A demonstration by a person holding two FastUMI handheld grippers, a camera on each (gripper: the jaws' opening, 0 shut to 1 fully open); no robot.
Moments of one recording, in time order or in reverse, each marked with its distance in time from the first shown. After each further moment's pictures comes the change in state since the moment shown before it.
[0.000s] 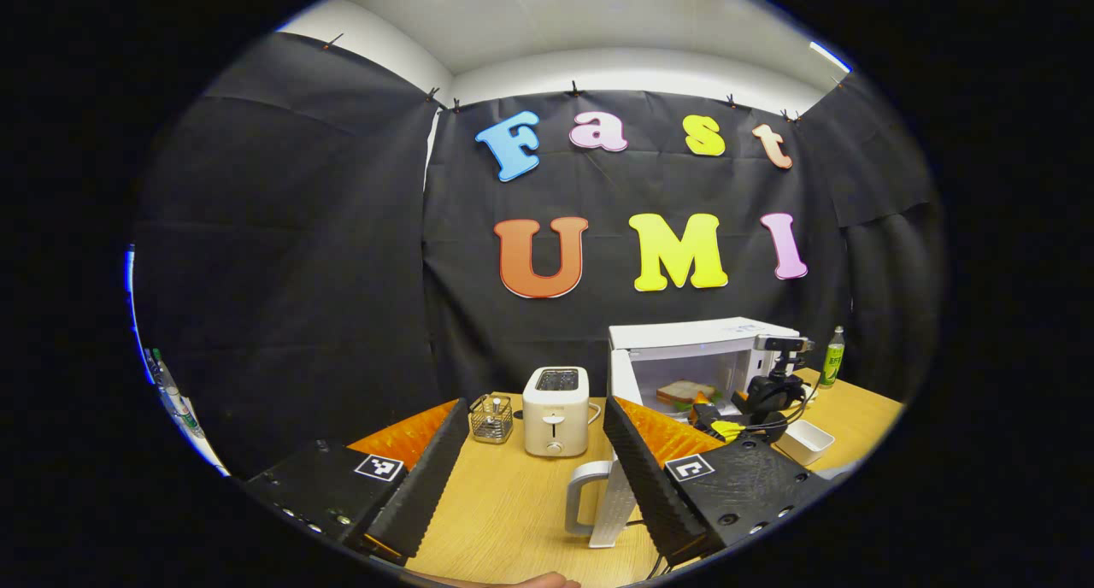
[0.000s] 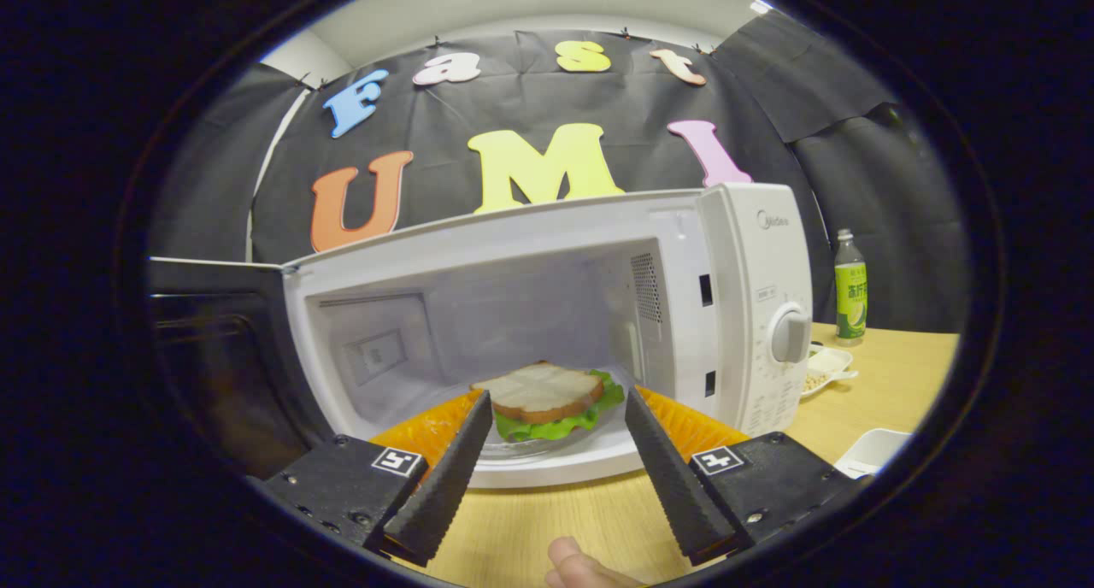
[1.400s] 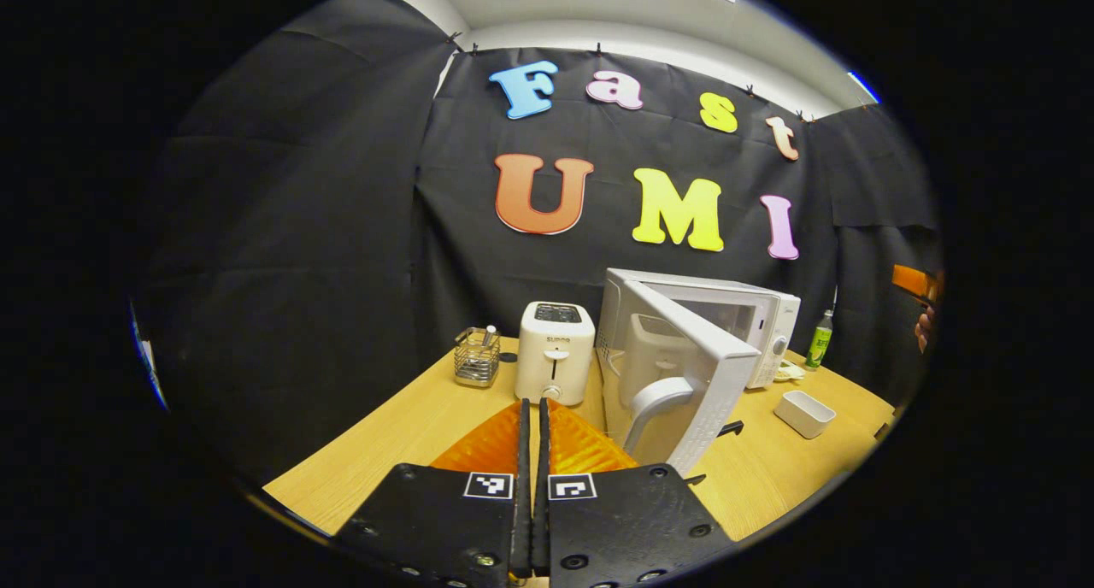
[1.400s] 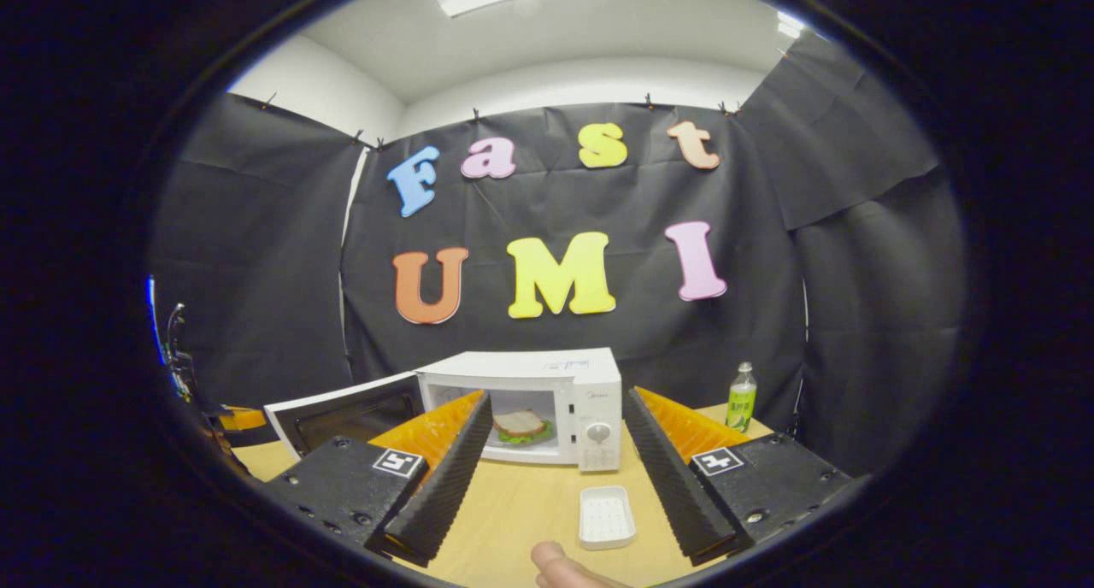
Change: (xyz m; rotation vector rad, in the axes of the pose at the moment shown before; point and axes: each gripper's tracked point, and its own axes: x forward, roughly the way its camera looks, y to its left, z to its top) left arm 0.030 0.015 -0.102 -0.123 0.120 -0.142; right arm -0.294 -0.135 0.231 -0.093 -0.097 0.164
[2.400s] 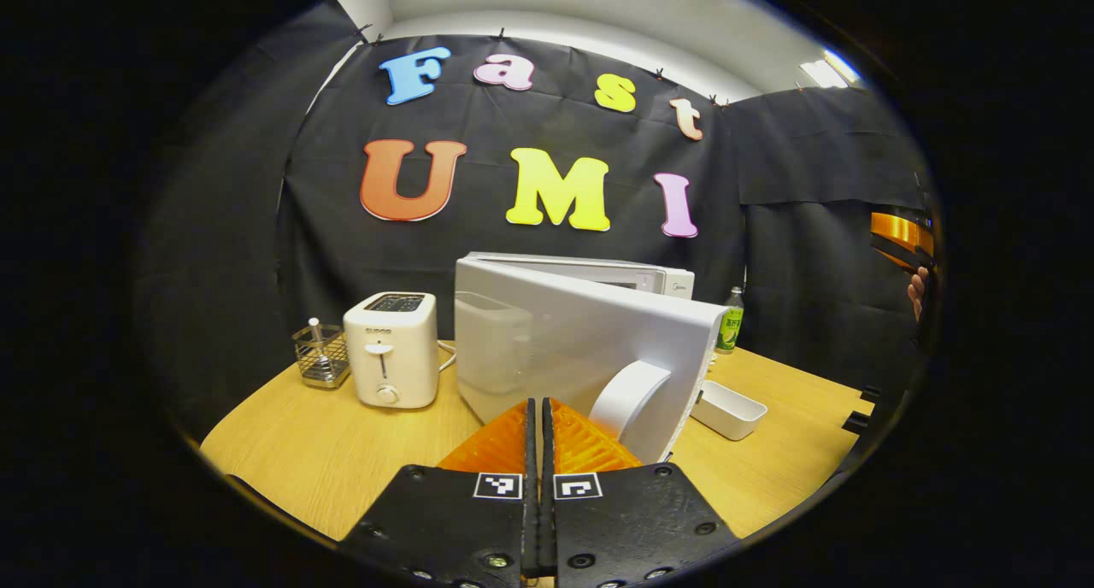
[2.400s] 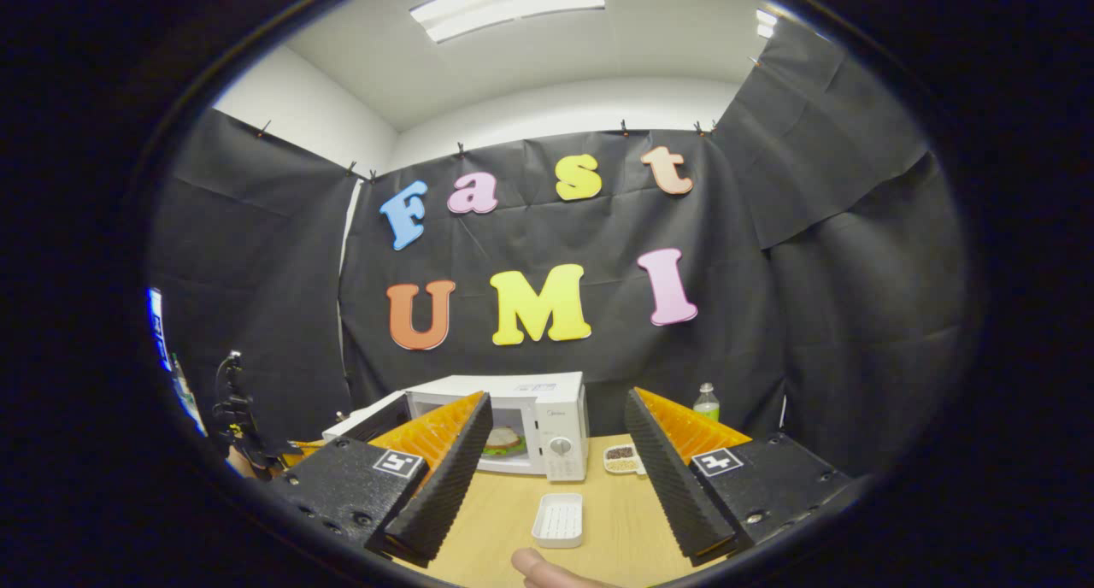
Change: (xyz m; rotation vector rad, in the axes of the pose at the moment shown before) left arm 0.055 -0.182 -0.022 0.068 0.002 -0.342; right arm -0.047 -0.068 0.019 0.031 -0.056 -0.001
